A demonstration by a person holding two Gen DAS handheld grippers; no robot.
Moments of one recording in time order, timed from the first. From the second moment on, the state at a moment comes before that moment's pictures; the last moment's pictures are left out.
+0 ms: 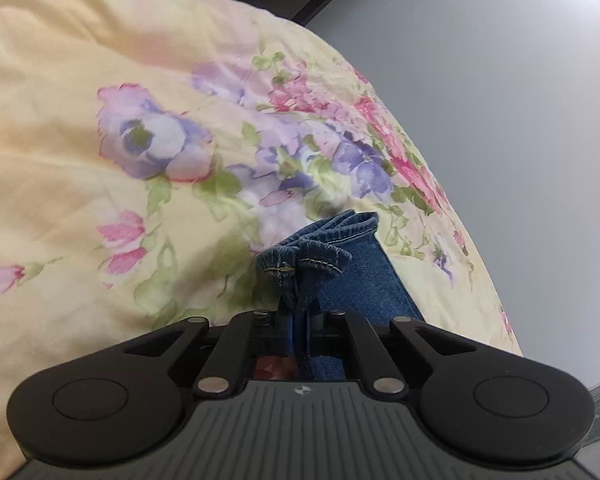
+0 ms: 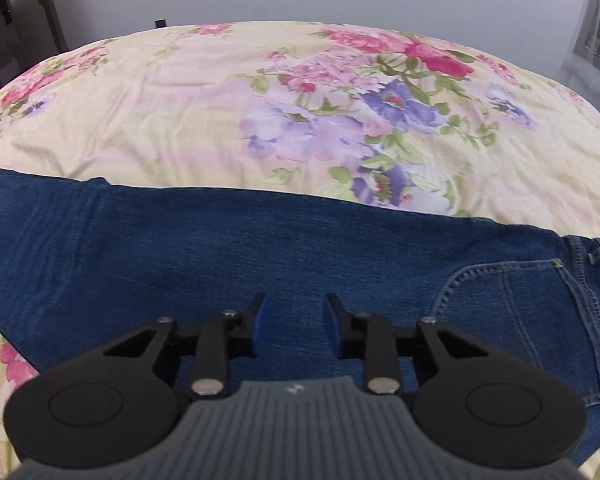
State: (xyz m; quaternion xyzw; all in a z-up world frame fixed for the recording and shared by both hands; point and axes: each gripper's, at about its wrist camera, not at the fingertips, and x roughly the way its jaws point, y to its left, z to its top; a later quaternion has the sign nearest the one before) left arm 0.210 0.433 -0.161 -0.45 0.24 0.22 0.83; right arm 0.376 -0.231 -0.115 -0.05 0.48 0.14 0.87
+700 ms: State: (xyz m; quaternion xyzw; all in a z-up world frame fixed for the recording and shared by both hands) left arm 0.233 0.400 -0.069 -0.33 0.23 0.18 0.90; right arm 0.461 -0.057 -0.171 -0.04 0.48 0.20 0.85
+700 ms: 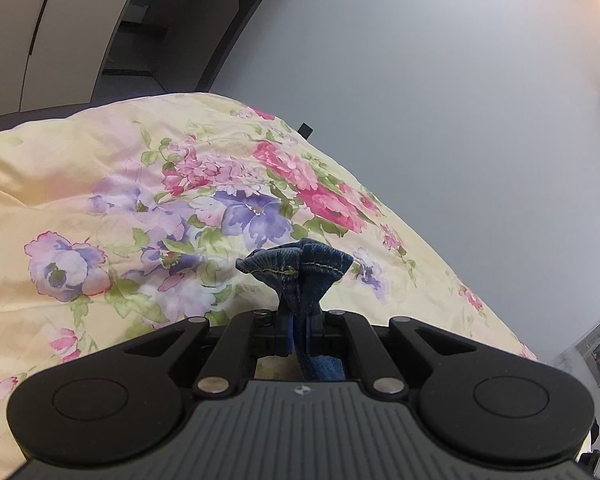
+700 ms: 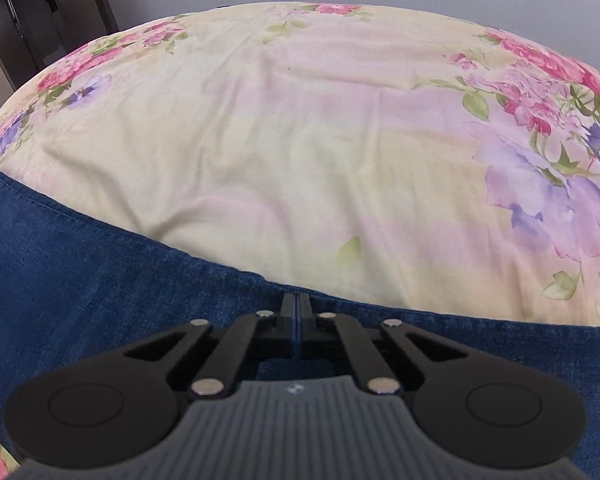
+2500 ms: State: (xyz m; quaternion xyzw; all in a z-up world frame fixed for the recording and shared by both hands) left arm 0.260 -0.111 -0.141 -0.03 0.44 -0.18 0.88; right arm 0.223 -0.417 -0.130 0.13 0.53 0.11 0.83
